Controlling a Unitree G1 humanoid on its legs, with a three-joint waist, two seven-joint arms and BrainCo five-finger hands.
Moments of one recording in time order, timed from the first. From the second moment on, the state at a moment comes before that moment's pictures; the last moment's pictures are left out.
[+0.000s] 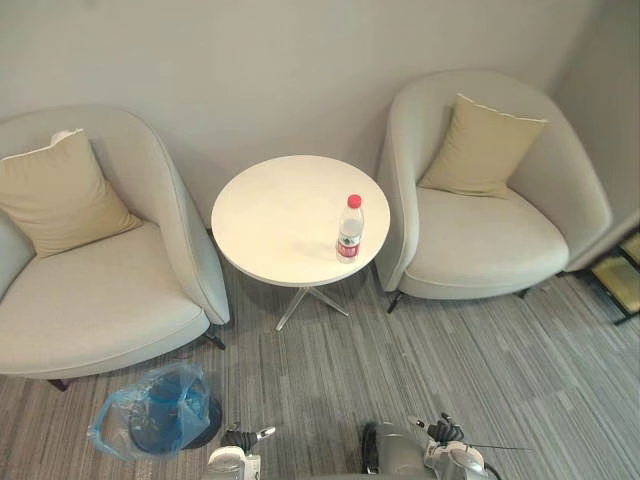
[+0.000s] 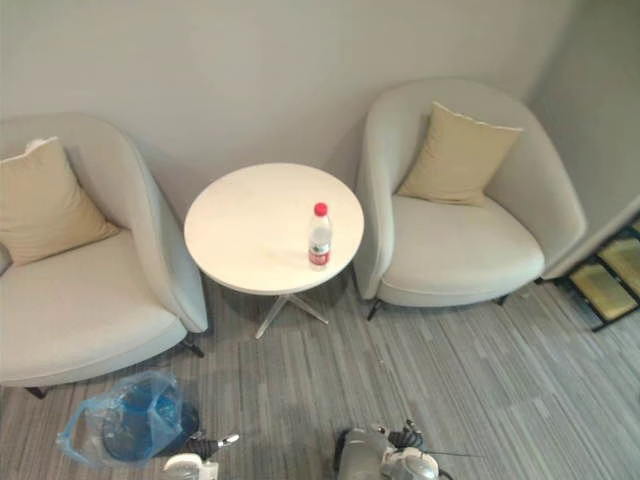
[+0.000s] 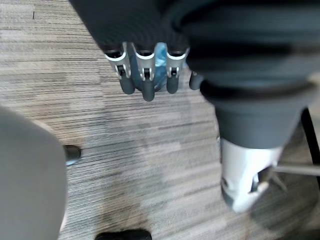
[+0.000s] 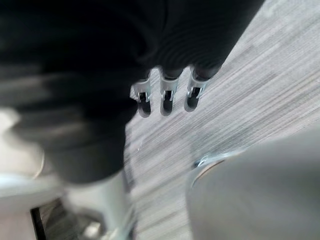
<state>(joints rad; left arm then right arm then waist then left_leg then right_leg) 0.01 0.00 0.14 1.07 0.09 0.03 0.16 -0.02 -0.05 -0.32 1.05 0.08 -0.03 -0.12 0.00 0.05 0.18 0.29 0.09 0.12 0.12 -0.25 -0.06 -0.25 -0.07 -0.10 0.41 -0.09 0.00</state>
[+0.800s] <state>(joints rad) 0.01 0.02 0.12 1.03 0.11 0.01 0.15 0.05 -0.03 -0.27 1.04 0.08 -0.03 -0.13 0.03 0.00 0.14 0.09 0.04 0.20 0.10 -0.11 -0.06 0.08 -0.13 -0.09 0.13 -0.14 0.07</state>
